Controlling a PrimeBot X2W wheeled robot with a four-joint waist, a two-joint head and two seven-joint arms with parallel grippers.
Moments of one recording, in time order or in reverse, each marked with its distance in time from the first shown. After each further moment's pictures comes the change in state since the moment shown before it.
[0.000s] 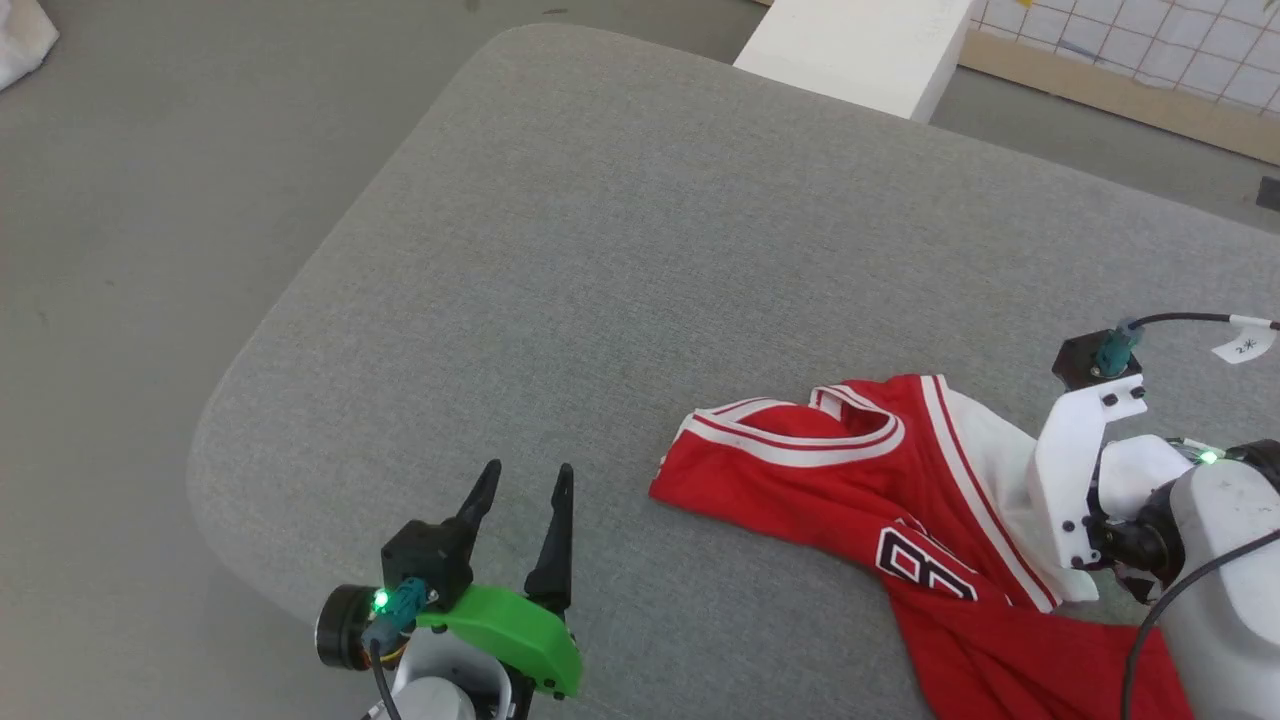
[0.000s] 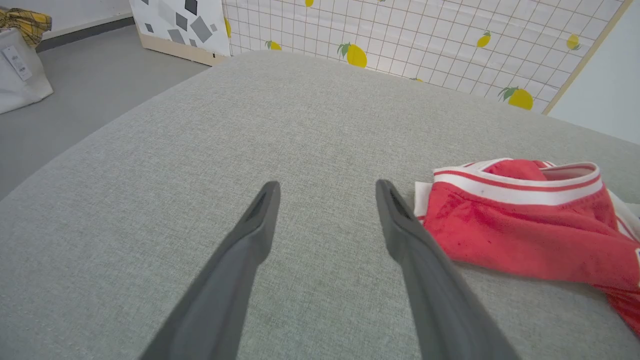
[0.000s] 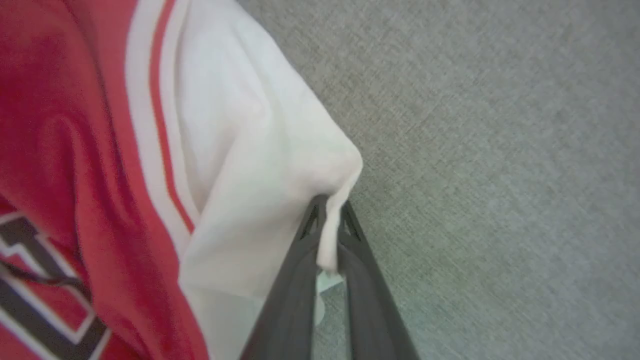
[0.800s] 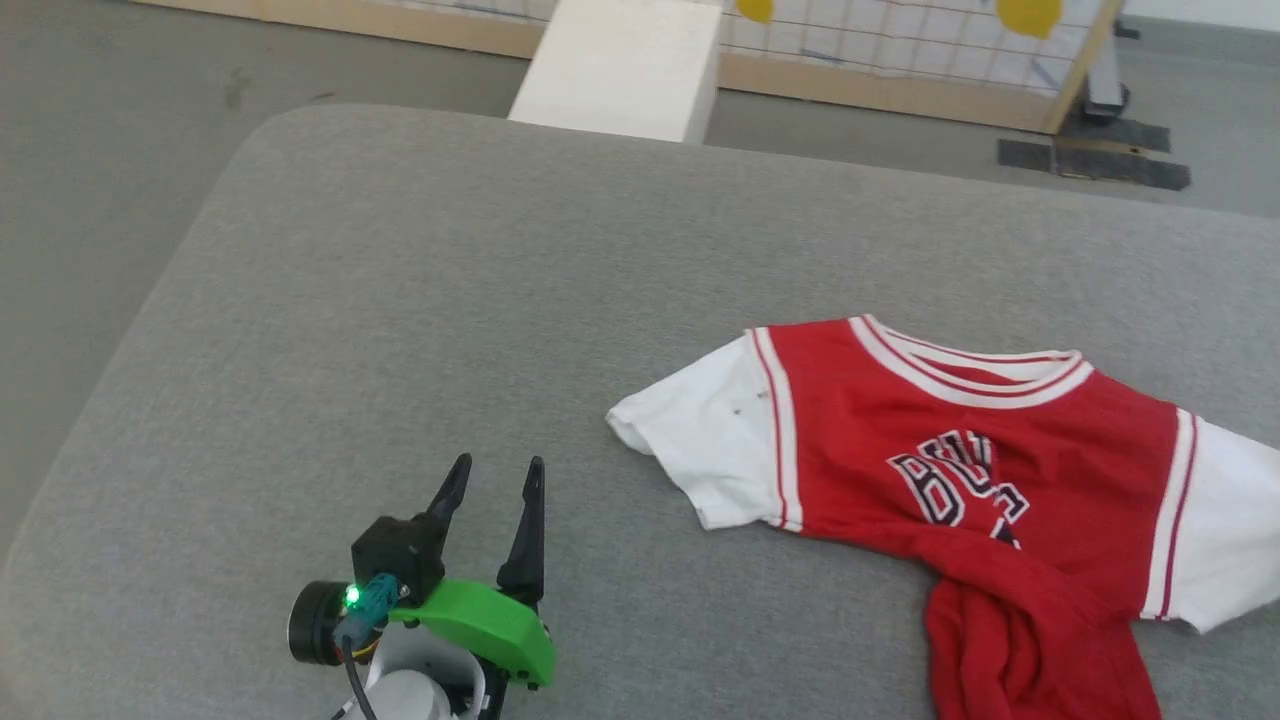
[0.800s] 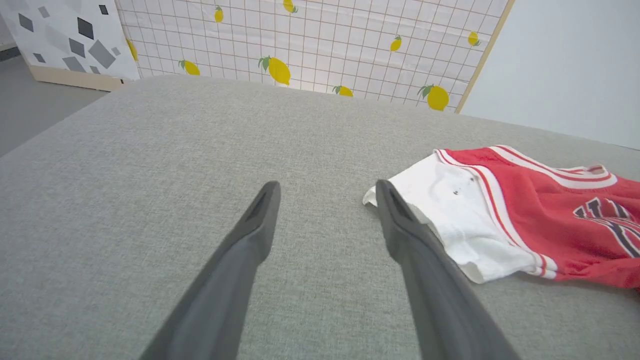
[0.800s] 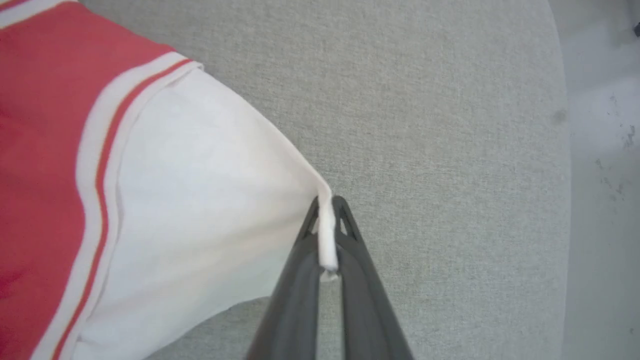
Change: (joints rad) left arm -0.004 0.028 0.024 0.011 -0.008 -0.003 -0.016; right arm 0.160 -0.214 -0.348 -0.019 -0.018 0.001 -0.213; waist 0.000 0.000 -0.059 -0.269
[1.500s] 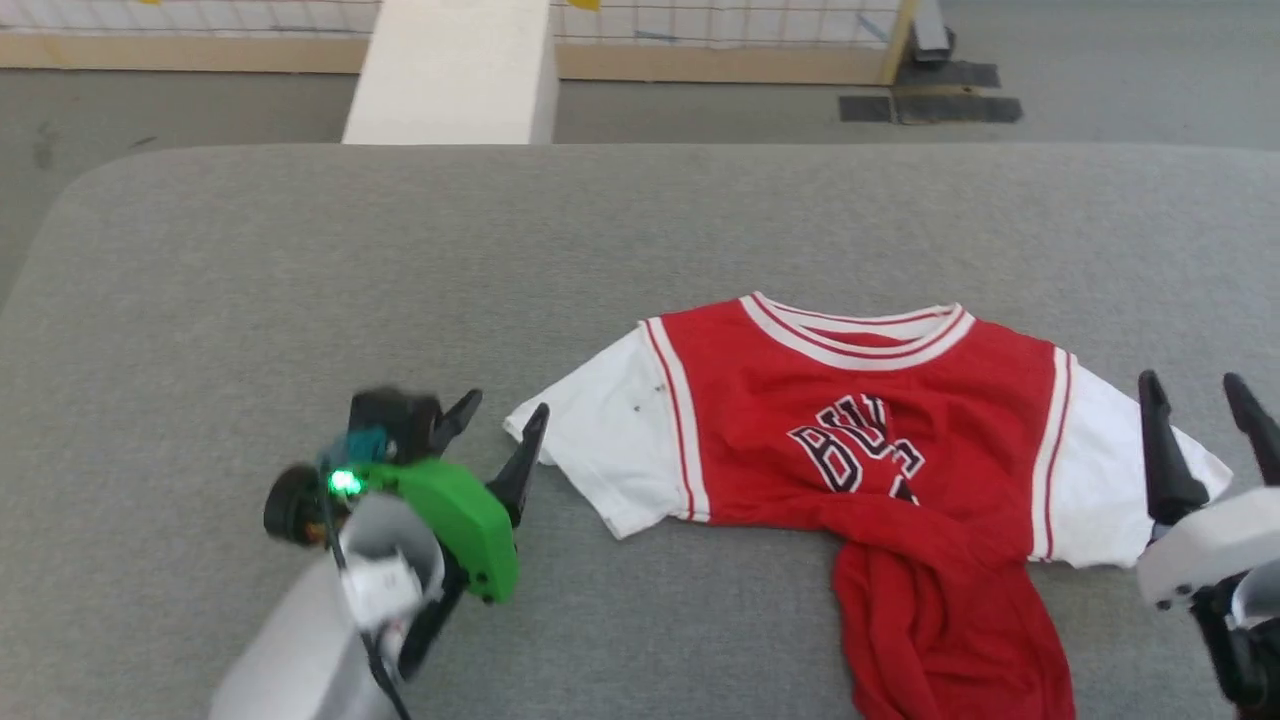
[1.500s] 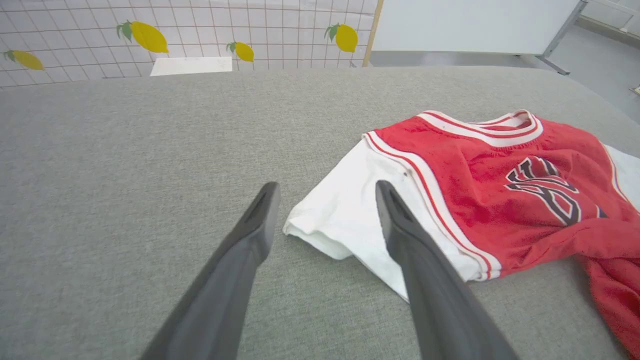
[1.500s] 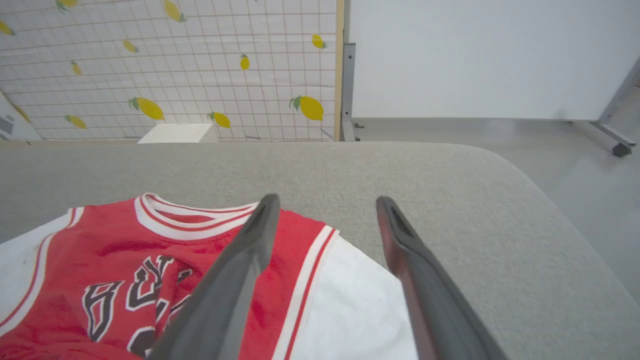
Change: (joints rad) left arm -0.180 0.103 -0.028 0.012 -0.080 -0.140 0.308; right arm 0.185 0.342 -0.013 -0.428 -0.020 0.000 -0.580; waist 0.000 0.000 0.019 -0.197
